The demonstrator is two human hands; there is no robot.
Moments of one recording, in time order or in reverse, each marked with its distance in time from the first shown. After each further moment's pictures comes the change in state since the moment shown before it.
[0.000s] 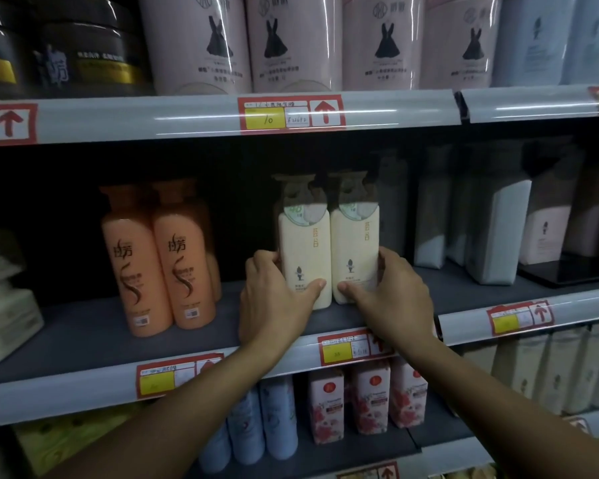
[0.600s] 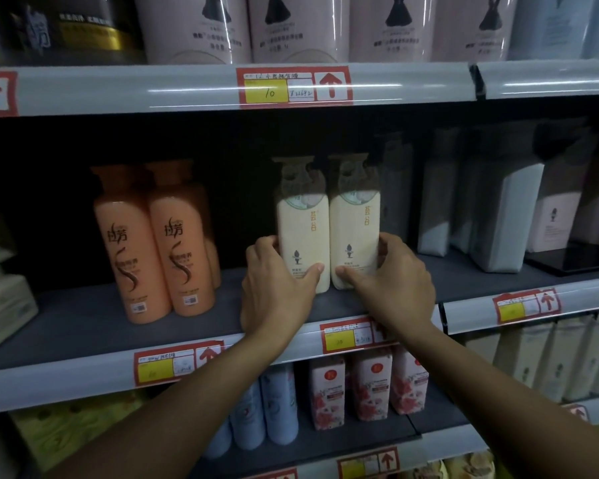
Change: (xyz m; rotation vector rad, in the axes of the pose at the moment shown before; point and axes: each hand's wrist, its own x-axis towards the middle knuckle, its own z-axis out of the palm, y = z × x) left_hand -0.001 0.002 0.006 -0.003 0.029 -0.047; right_hand -0.001 -0.010 0.005 -0.013 0.060 0.048
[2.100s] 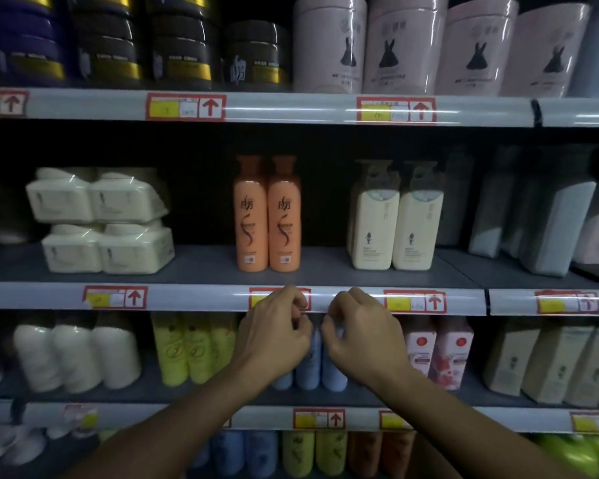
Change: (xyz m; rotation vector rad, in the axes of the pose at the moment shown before) left_hand -0.100 -0.093 -0.132 0.185 -0.160 0.174; right_hand -0.156 -0.069 0.014 -0.048 -0.234 -0.546
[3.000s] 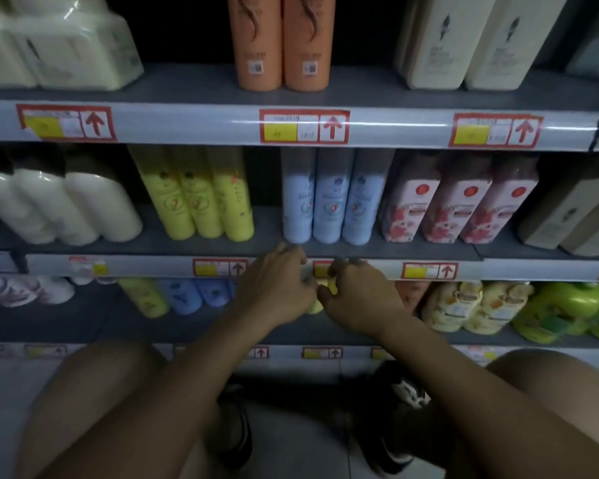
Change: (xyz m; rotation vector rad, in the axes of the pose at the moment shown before) left_hand -0.098 -0.089 0.073 0.161 -0.516 -0.202; right_hand -0.117 -0.007 0.111 0.016 -0.694 0.262
